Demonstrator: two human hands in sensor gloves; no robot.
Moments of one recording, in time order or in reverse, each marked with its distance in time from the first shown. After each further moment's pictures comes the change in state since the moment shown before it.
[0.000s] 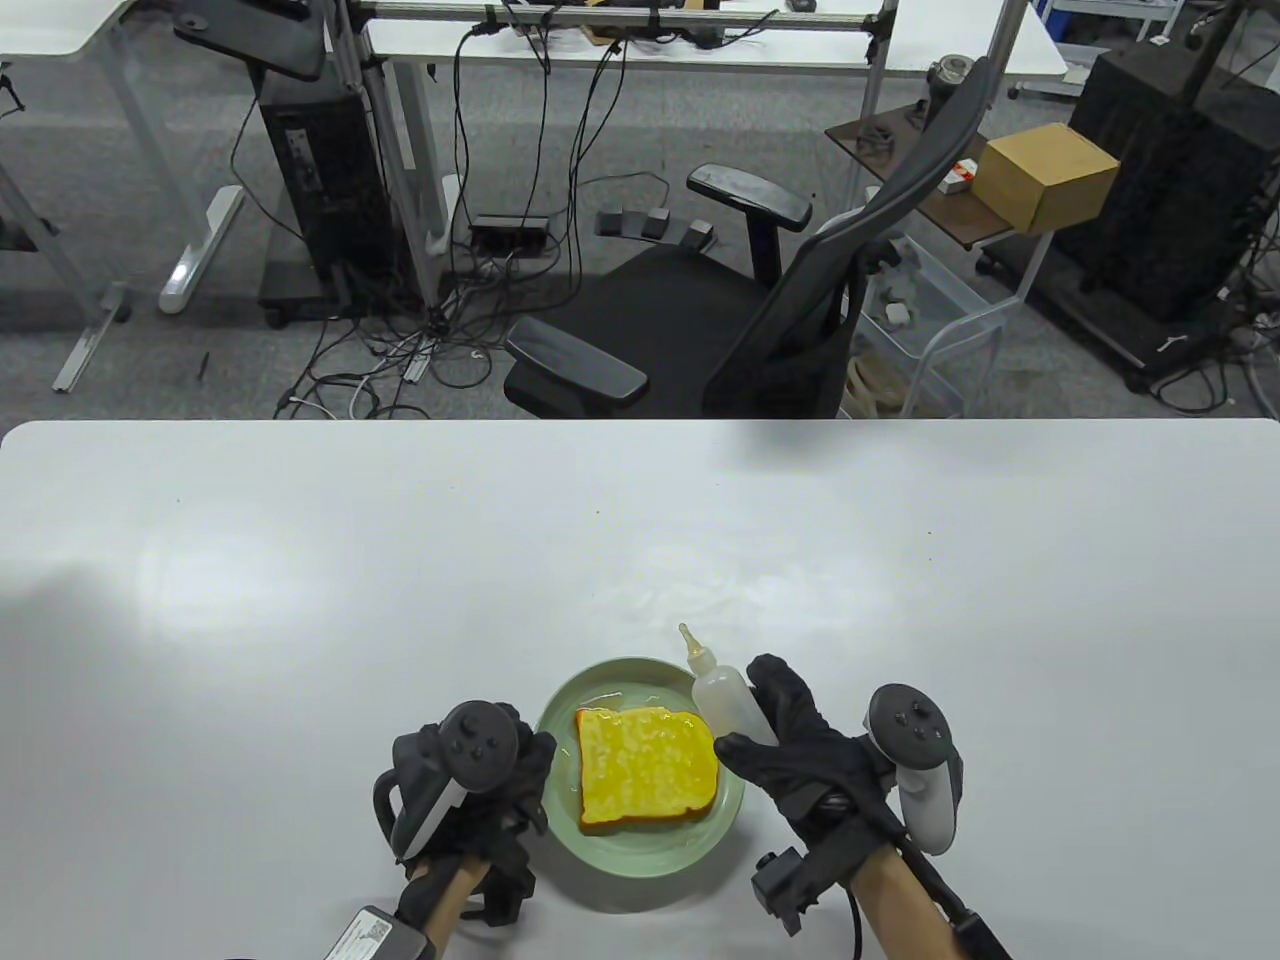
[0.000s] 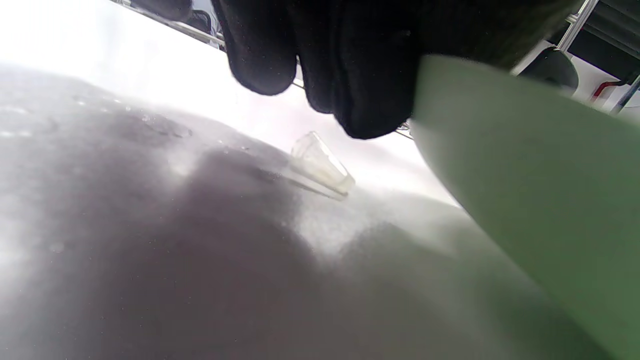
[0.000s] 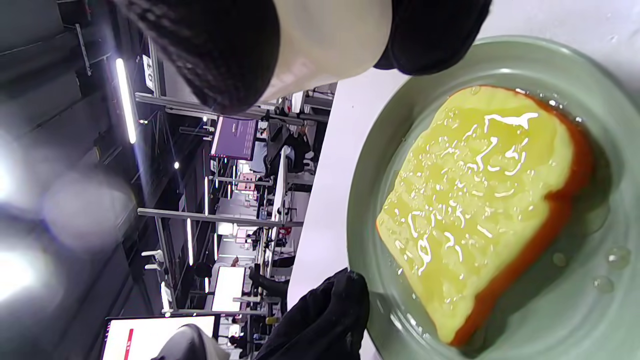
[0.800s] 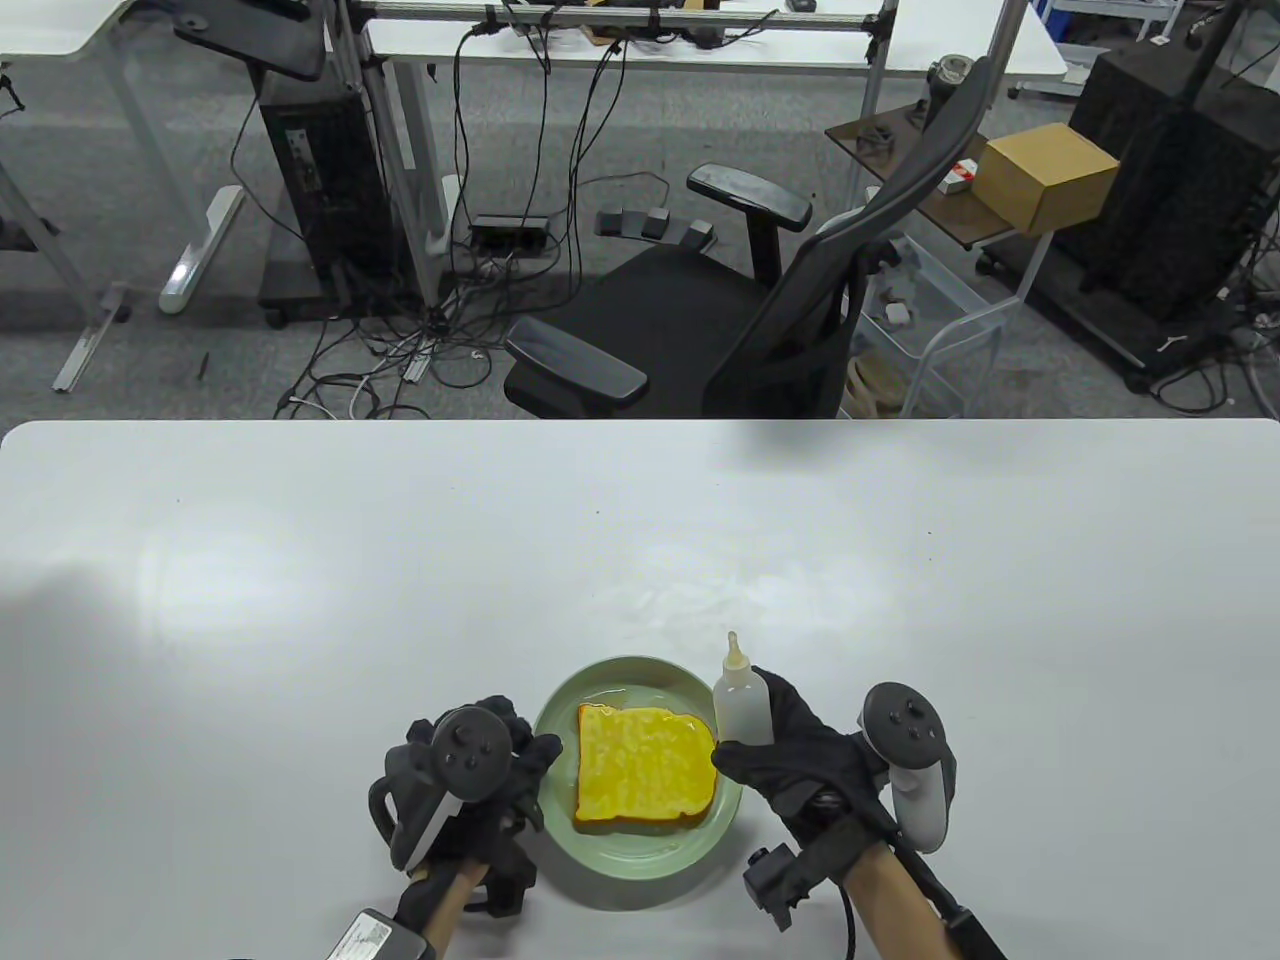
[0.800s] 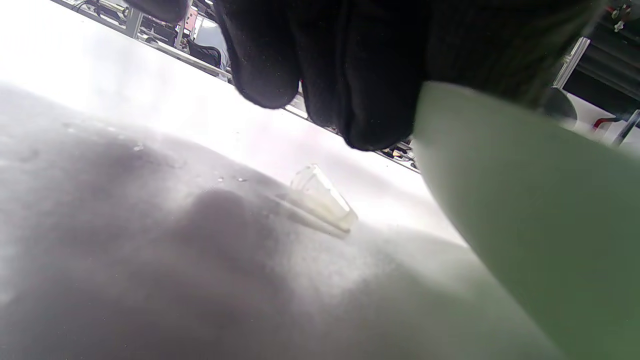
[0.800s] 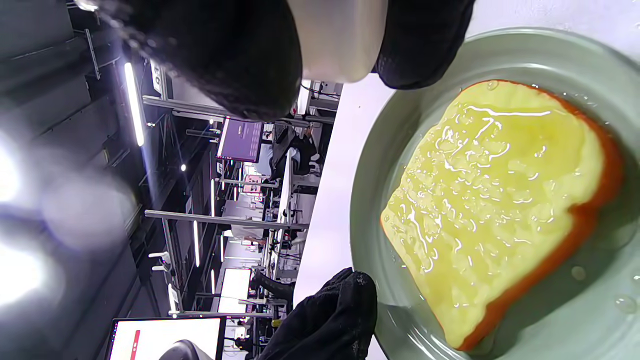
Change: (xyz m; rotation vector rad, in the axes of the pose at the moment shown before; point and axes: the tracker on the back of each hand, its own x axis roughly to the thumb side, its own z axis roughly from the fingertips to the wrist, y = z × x) left_hand -0.004 0.001 0.003 0.096 0.012 0.021; right_hand 0.003 0.004 -0.002 0.012 -0.014 -0.025
